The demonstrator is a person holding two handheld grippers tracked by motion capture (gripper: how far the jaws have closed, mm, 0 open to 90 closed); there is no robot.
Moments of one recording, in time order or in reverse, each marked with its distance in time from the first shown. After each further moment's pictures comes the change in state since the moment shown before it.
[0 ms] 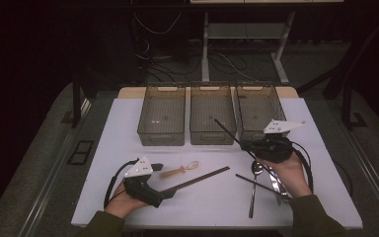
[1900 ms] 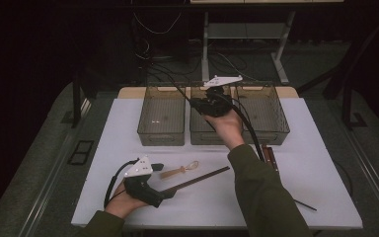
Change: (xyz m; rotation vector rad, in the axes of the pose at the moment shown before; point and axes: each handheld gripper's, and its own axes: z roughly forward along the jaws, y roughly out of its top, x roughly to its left) left arm 0.000 0.000 0.001 -0.011 -0.015 -0.010; right arm 0.024 0.135 0.118 -0.101 -0.040 -0.005
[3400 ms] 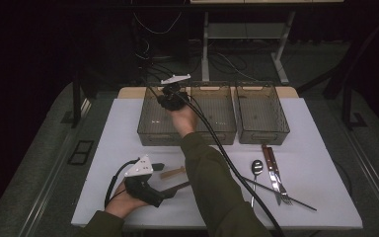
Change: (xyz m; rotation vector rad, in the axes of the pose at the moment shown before) left arm 0.000 0.001 0.001 0.000 -0.007 0.001; right arm 0.024 0.016 0.140 0.056 -0.078 0.039
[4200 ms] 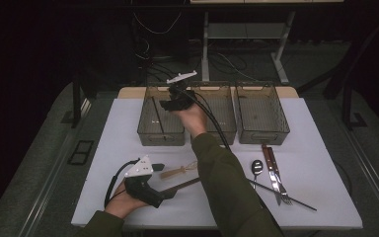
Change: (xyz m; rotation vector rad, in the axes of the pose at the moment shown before) left arm 0.000 -0.001 0.000 -0.001 -0.001 0.009; right arm -0.008 0.004 -0.032 0.075 0.001 -0.045
